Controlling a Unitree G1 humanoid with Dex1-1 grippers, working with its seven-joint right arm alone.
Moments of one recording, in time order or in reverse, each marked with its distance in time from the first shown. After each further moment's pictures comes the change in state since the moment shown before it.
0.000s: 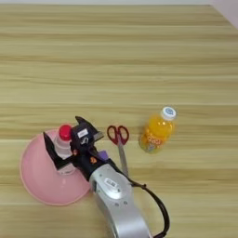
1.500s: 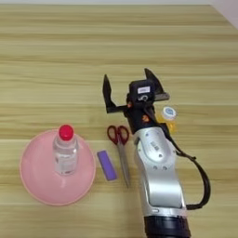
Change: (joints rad) arm -0.215 -0.065 -0.350 0.027 -0.047 -0.097 -0.192
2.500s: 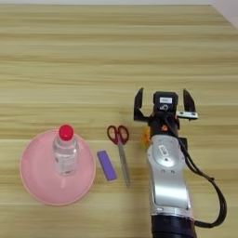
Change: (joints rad) arm -0.008 -0.004 -0.109 0.156 -0.109 0.054 -0.237
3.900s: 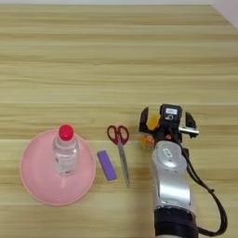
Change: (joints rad) arm -0.061 -0.020 -0.060 0.209 0.089 0.088 -0.004
